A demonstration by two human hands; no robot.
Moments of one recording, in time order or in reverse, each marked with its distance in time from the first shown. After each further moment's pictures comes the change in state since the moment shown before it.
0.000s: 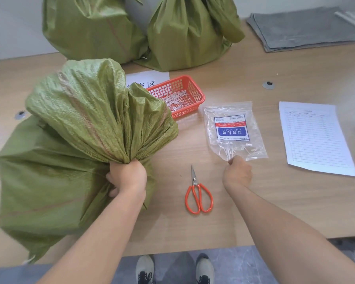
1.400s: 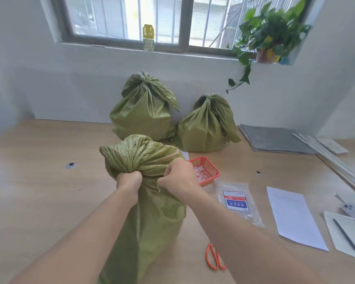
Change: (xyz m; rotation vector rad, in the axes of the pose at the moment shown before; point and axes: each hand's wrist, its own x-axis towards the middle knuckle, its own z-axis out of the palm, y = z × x) left_hand 0.061 0.178 -0.188 -0.216 -0.400 -0.031; right_hand -0.304 -0.310 -0.151 -0.042 -0.231 -0.672
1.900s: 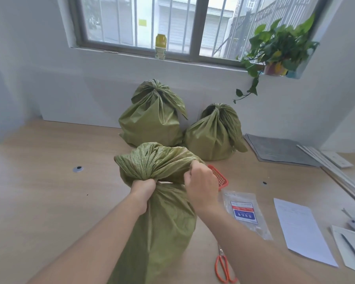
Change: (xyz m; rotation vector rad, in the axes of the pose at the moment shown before) left_hand 0.024 0.002 -0.022 0.015 -0.232 -0.030; right_hand 0.011 -0.002 0.022 -0.206 0.544 -0.211
